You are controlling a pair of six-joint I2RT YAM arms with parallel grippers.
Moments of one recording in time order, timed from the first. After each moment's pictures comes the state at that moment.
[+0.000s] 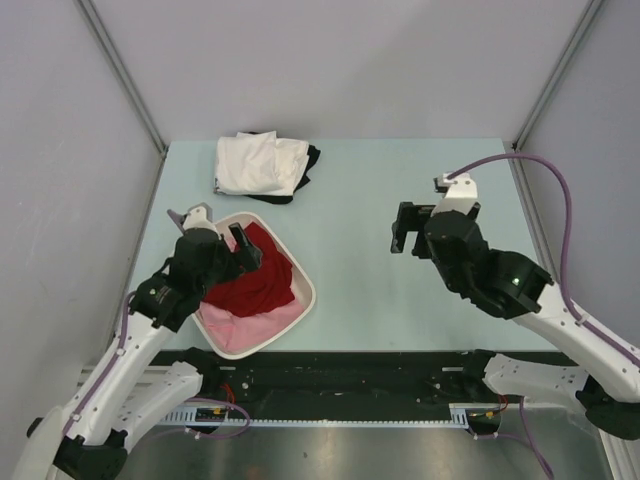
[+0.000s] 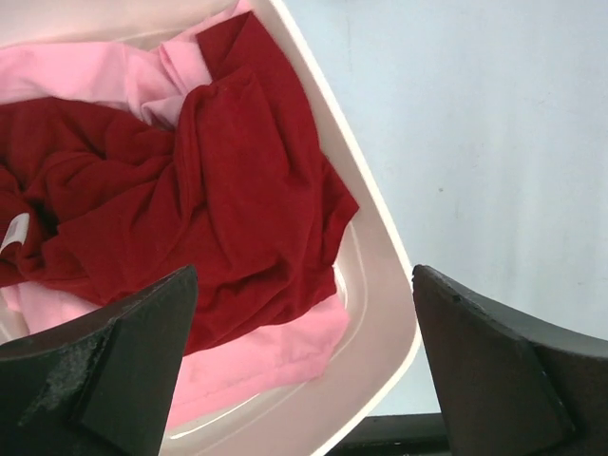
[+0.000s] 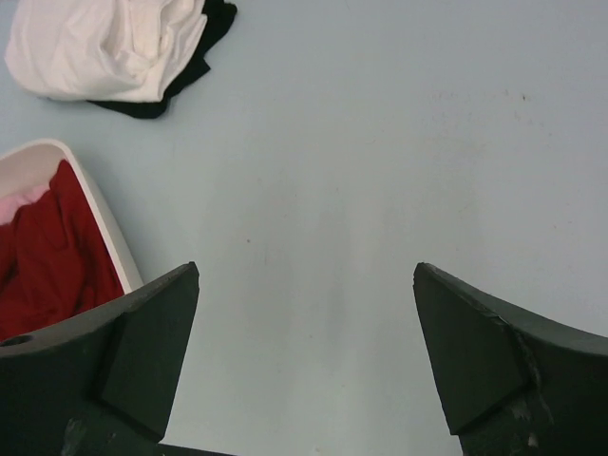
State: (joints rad) left arm -0.45 0.76 0.85 -0.72 -0.24 -0.65; right arm 0.91 0.96 1.24 -0.74 0.70 0.50
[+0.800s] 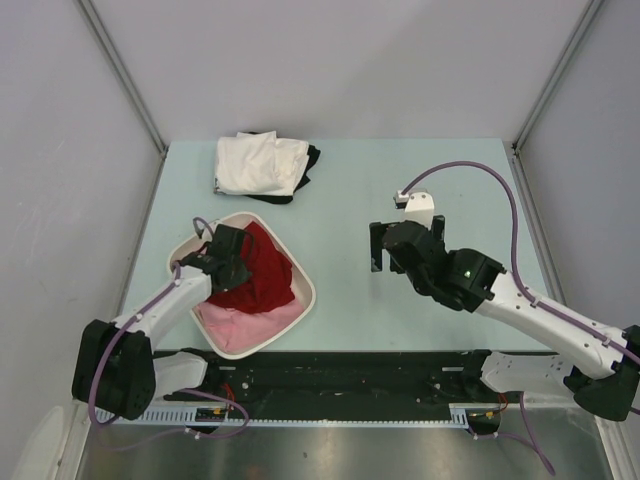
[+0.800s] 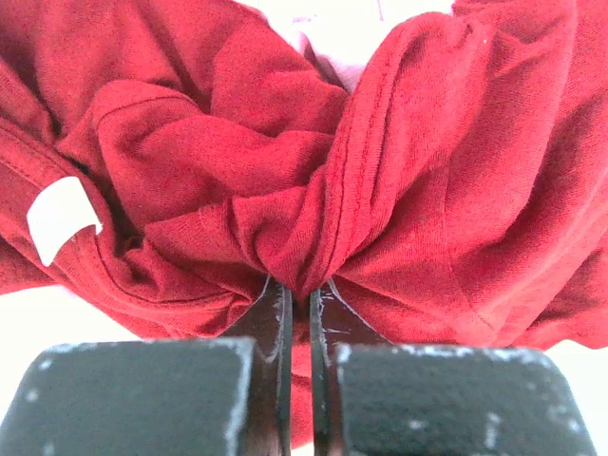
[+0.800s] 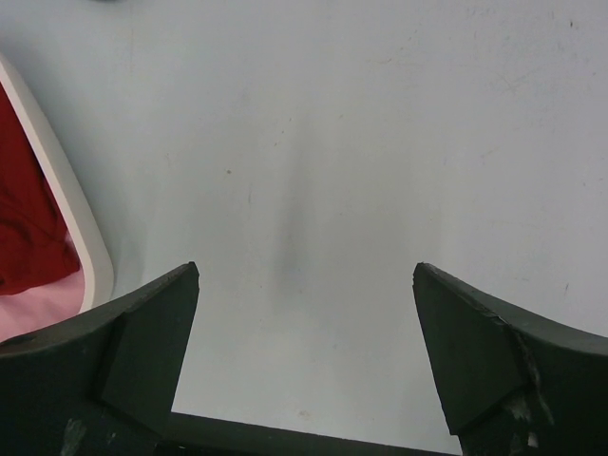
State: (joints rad) left arm -0.31 1.19 0.67 -0.54 -0.31 -0.73; right arm 0.99 1.10 1.16 -0.77 0.68 0.54
